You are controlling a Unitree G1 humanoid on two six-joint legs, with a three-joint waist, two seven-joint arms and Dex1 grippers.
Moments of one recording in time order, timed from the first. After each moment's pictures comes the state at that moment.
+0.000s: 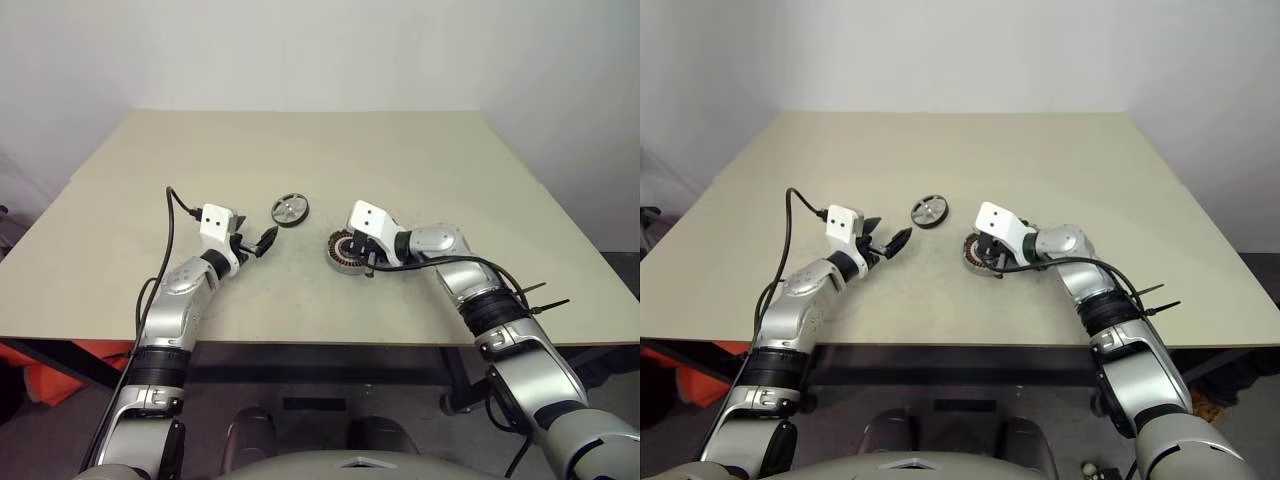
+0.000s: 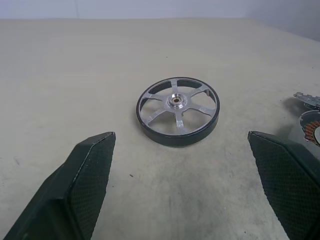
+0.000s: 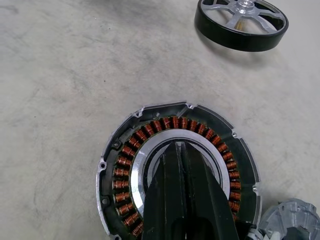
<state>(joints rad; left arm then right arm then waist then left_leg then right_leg) -0.35 0.24 0.07 0.20 -0.26 0.26 -0.48 -0.67 -0.41 0.29 0.47 -0.12 0.12 0.98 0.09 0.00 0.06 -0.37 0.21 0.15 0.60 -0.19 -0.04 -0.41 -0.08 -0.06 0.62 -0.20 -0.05</state>
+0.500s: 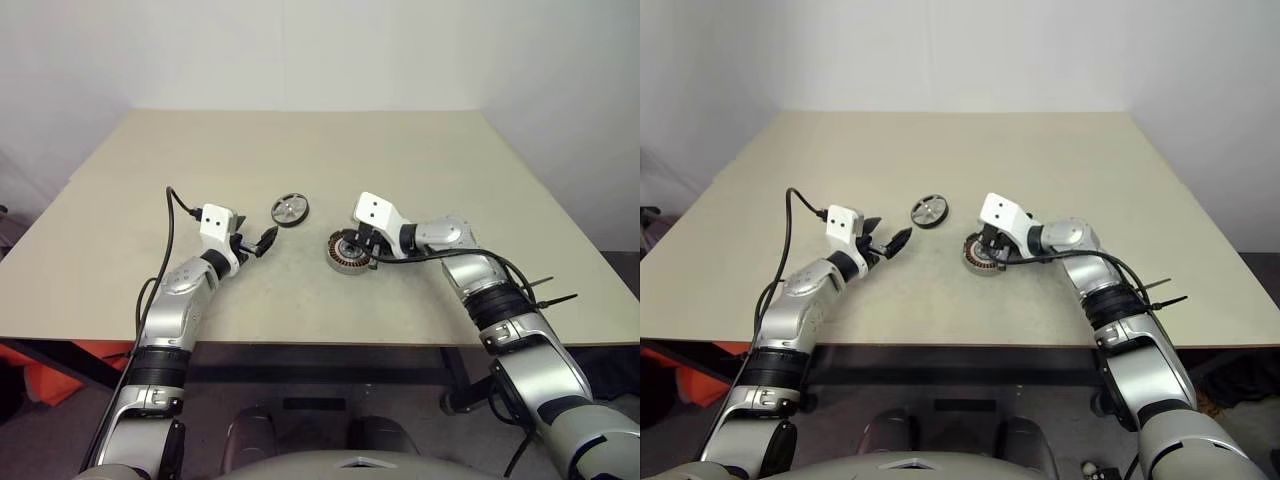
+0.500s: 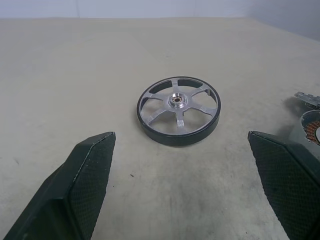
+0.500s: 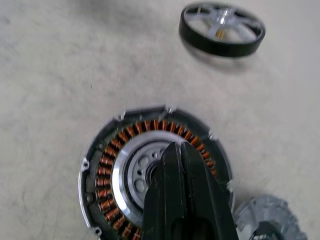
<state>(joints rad) -0.35 0.24 0.07 0.20 -0.26 0.26 -0.48 -0.70 -0.43 0.28 0.50 -0.12 0.11 0.97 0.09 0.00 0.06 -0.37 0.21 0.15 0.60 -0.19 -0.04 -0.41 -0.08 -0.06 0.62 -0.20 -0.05</state>
